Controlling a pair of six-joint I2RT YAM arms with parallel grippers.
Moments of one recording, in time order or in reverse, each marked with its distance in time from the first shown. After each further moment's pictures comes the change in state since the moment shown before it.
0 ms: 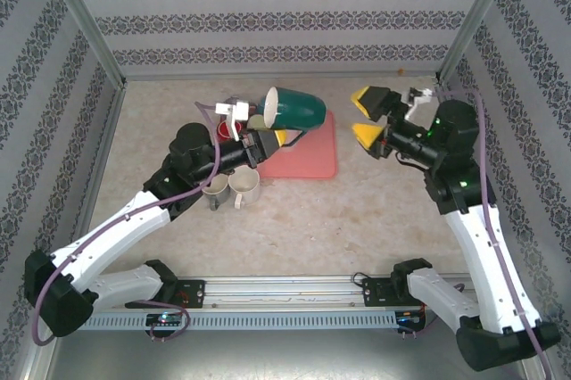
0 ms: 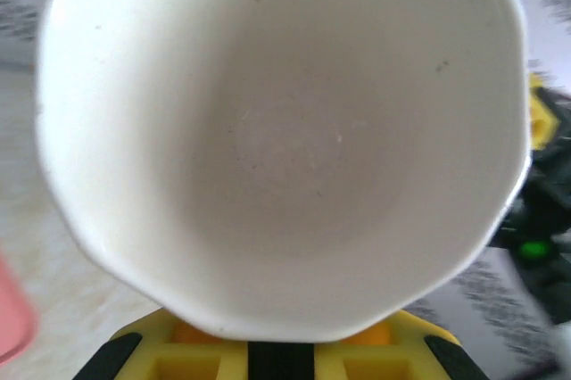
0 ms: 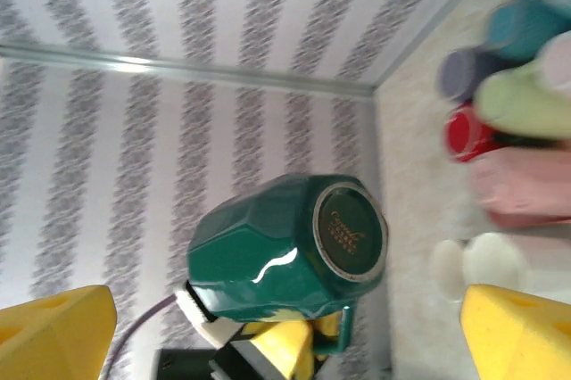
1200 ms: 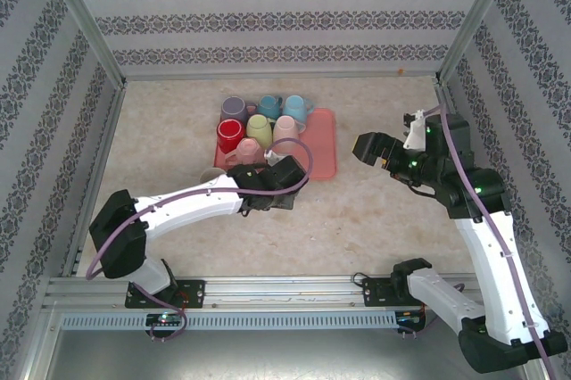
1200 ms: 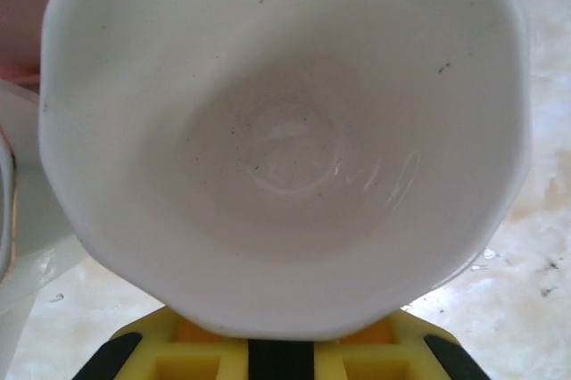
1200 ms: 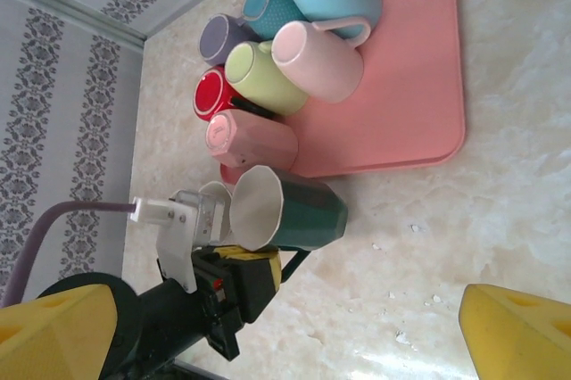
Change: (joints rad) left arm -0.277 0.512 0.245 -0.764 -0.559 -0.080; right arm 0.070 0.011 0.103 -0.542 0.260 -0.590
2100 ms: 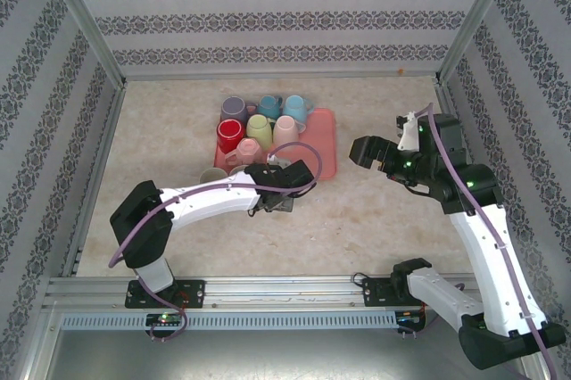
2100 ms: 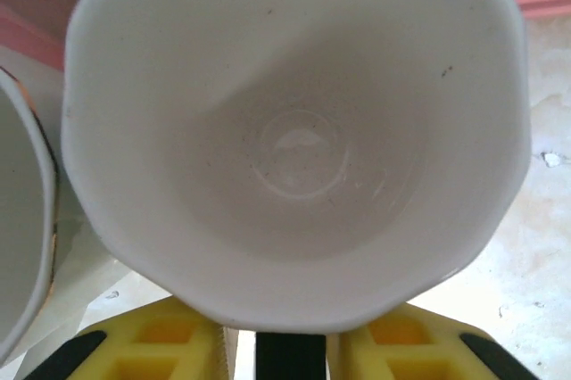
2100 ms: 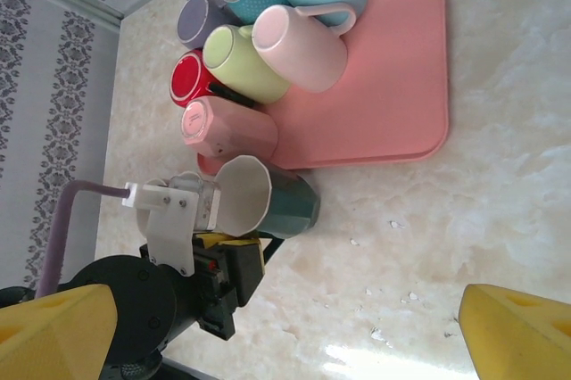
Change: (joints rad) left arm -0.001 0.102 0.063 -0.102 -0.101 -0.037; right arm 0.000 0.030 -0.022 0.005 0.008 -0.063
